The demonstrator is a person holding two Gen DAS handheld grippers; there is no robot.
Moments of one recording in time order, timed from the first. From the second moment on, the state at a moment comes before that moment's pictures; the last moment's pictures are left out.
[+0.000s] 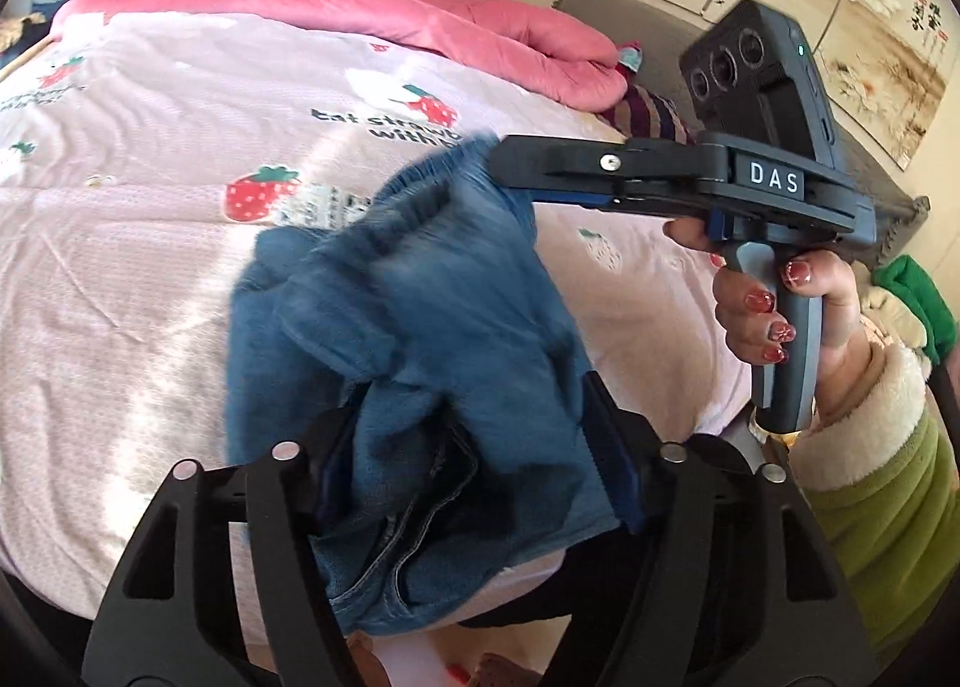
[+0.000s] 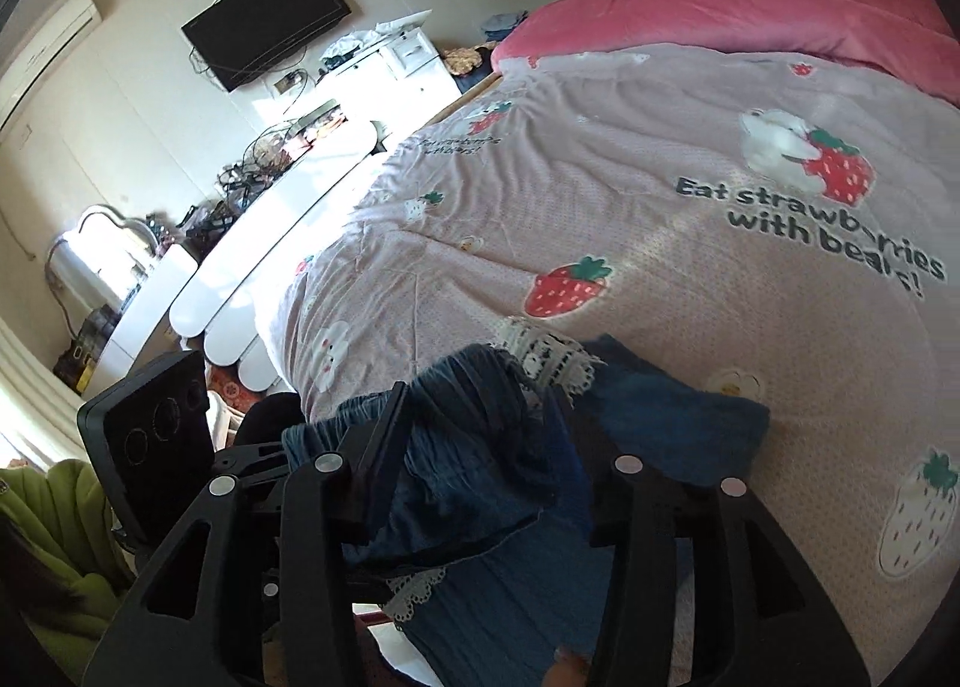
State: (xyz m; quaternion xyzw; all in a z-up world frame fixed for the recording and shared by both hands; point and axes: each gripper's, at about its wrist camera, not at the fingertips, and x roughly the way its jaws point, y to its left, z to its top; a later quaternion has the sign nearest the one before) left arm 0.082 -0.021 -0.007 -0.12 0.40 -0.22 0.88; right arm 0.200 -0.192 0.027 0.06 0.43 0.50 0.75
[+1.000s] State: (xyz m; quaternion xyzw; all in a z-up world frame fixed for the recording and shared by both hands) left arm 0.059 -0.005 0.017 -0.13 0.36 -0.18 0.90; right arm 0.102 -0.248 0.042 -0.04 0.38 0.39 0.84
